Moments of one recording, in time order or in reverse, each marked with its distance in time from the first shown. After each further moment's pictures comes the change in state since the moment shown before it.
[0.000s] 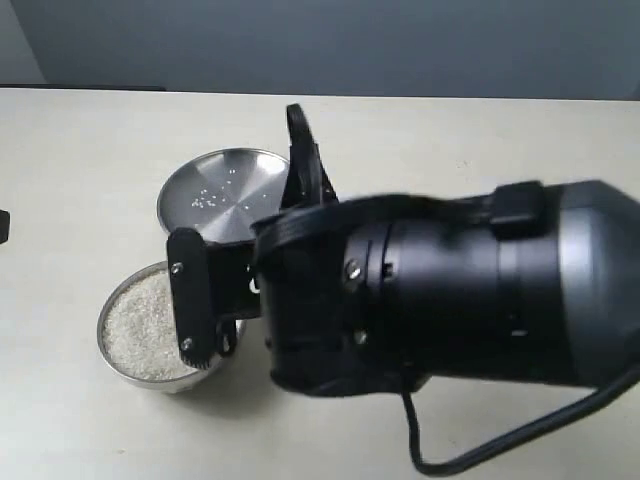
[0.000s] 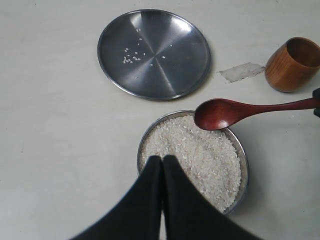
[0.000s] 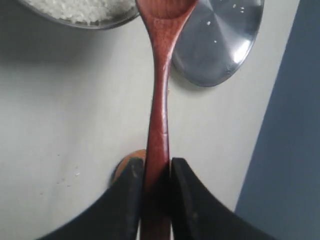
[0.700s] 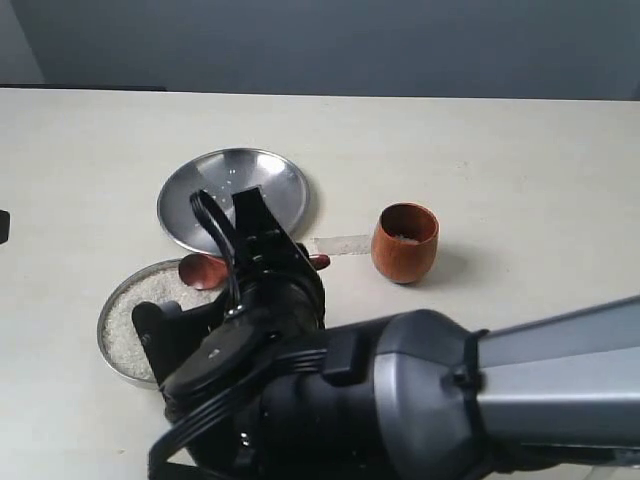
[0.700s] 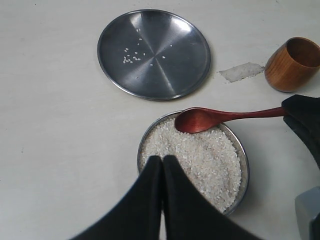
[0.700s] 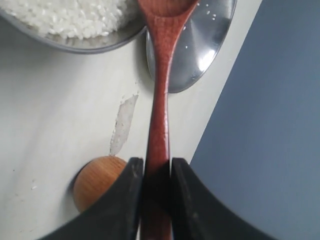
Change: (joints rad) left arm 0.000 0.000 0.000 0.002 0.000 0.000; right arm 0.108 0.170 0.000 -0.295 0.116 0.196
